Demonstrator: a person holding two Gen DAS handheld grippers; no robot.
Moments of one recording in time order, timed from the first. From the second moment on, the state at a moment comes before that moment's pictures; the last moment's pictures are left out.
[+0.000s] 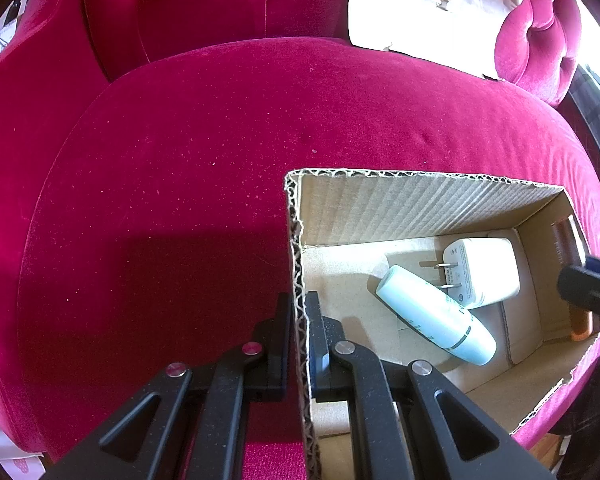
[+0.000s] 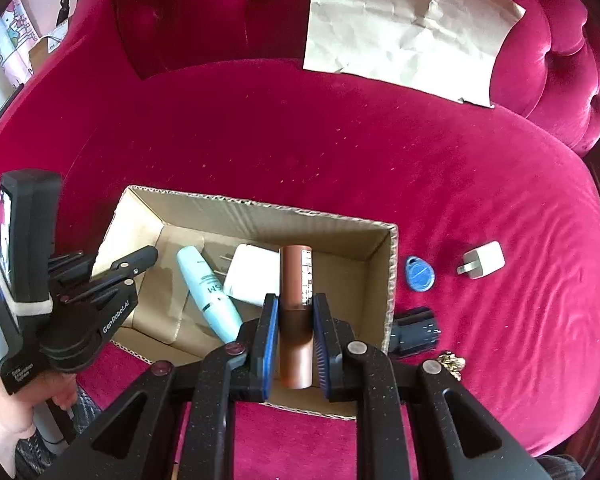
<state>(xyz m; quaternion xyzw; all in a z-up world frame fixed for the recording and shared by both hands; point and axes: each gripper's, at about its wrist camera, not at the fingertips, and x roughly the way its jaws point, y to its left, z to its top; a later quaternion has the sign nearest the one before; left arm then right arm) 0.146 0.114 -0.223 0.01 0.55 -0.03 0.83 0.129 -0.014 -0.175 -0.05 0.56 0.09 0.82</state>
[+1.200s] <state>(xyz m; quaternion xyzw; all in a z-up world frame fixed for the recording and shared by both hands) 0.146 0.113 -0.224 0.01 0.55 -0.03 0.83 0.133 -0.007 -0.190 -0.06 0.54 0.08 0.84</state>
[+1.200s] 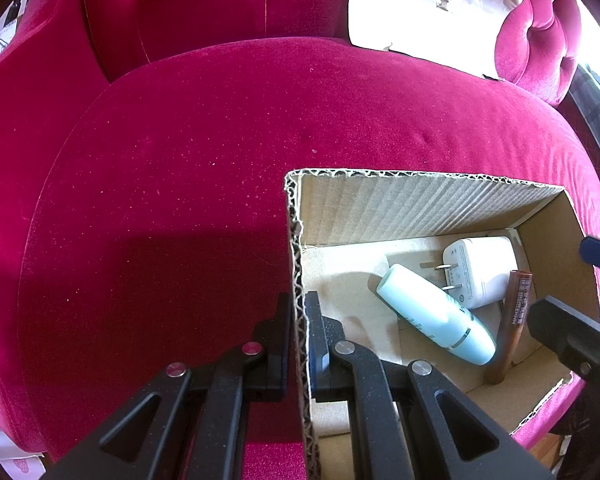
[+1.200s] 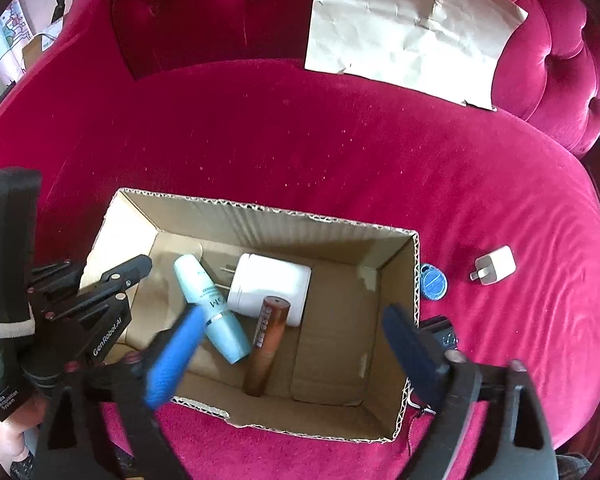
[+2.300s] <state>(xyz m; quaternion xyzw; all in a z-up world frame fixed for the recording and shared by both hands) 0.145 0.114 -0.224 0.01 0.55 -0.03 0.83 0.128 -0.074 -0.142 -0.04 0.51 0.05 0.86</state>
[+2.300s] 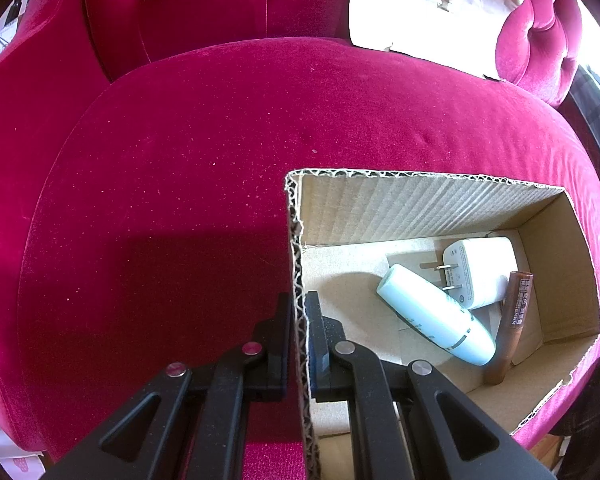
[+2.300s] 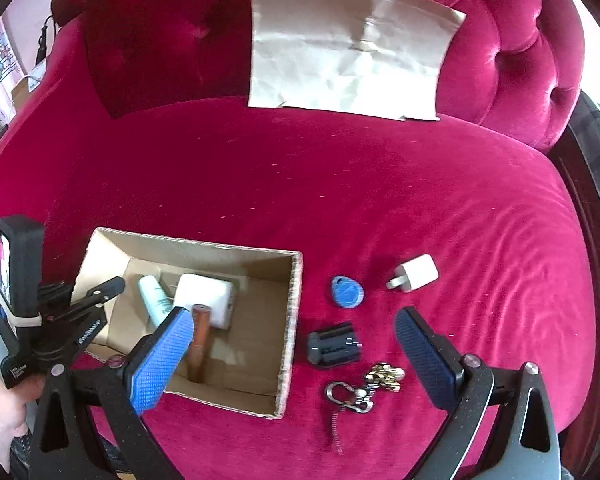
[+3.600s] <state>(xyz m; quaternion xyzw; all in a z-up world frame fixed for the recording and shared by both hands) 0.143 0.111 -0.224 0.01 0.55 -0.03 0.83 0.089 -0.153 -0.227 -0.03 0.57 0.01 0.82</state>
